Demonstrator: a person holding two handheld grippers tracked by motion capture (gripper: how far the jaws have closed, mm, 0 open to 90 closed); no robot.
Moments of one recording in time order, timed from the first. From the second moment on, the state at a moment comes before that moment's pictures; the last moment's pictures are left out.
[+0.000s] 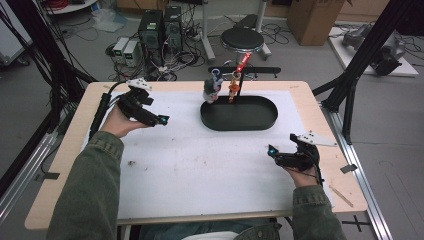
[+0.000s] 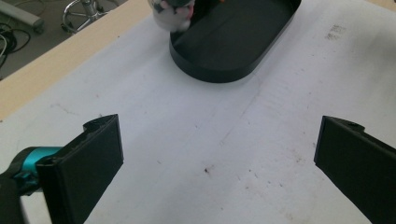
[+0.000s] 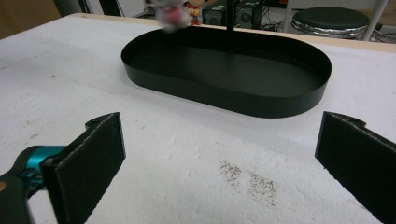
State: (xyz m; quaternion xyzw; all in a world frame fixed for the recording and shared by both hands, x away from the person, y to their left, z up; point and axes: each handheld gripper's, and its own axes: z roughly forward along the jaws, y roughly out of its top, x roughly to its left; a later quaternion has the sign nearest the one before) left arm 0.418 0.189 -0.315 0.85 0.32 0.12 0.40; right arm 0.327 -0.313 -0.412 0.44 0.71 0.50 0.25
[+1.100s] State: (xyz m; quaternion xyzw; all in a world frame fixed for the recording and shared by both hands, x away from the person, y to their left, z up) left arm 0.333 0.248 -0.381 0.78 0.38 0.19 0.46; right arm 0.324 -0.314 -0.412 0.44 0.71 0.49 0.25
